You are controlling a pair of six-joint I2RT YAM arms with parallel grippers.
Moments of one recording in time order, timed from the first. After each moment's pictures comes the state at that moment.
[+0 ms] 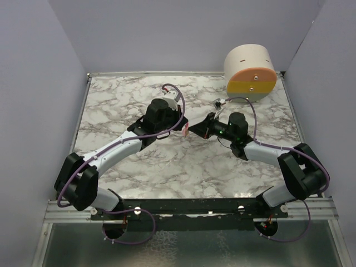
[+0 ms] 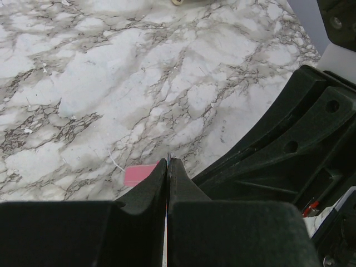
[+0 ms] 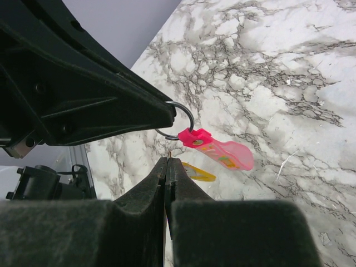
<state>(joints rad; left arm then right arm) -0.65 1.41 0.97 0.04 0.13 -0.39 0.52 1.50 0.62 0.77 -0.54 0.61</state>
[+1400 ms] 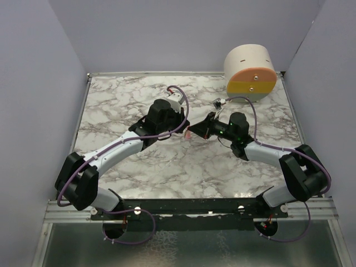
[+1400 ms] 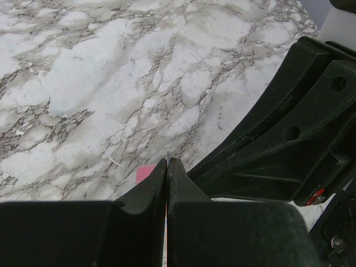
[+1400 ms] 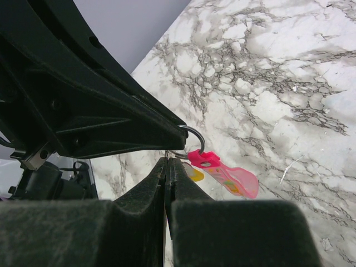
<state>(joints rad) -0.67 1.42 0.99 0.01 0.16 -0.33 0.52 1.48 0.62 0.77 -0.57 0.58</state>
